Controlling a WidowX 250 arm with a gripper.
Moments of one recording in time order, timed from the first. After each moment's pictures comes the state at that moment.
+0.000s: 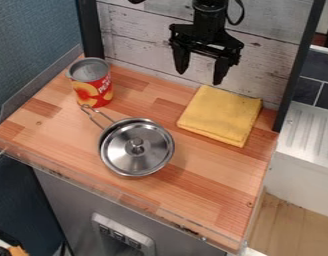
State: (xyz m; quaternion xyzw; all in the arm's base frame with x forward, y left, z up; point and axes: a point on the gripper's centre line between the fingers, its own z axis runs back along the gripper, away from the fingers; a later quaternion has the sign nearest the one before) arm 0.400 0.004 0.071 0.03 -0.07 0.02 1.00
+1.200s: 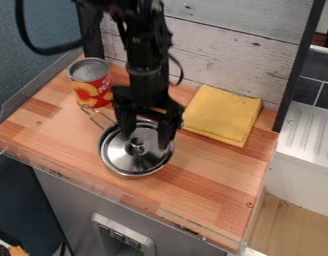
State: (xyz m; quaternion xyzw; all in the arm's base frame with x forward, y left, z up) arm 0.283 0.027 0.032 -0.01 -0.01 0.01 1.00
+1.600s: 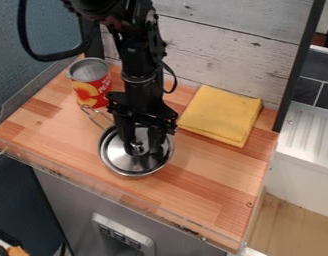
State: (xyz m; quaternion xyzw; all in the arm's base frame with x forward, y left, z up) arm 0.281 0.035 0.023 0.00 -0.01 0.01 1.00
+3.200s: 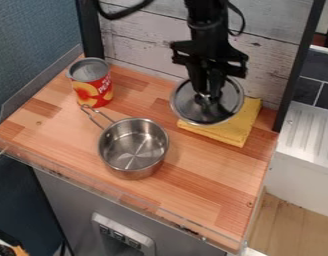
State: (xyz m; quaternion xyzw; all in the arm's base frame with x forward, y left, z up) arm 0.375 -0.031 0.068 -0.04 -0.12 -0.01 0.99
